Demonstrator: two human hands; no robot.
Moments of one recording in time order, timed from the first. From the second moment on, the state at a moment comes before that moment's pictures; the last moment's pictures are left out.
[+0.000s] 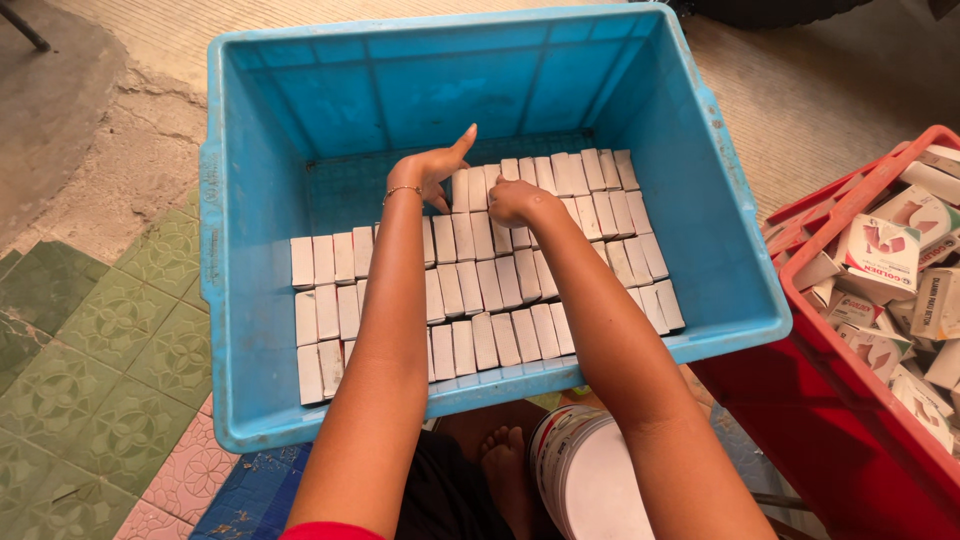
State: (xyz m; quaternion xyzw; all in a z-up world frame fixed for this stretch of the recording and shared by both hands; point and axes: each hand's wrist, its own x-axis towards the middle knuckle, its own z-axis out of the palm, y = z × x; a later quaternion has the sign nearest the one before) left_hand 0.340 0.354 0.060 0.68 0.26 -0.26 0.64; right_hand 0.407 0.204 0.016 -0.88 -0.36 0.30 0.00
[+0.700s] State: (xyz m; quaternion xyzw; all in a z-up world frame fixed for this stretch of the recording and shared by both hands) left_hand 0.373 0.337 0.059 0.93 0.19 -0.03 0.33; right_hand 0.391 0.204 0.056 -0.94 -0.34 0.02 0.05
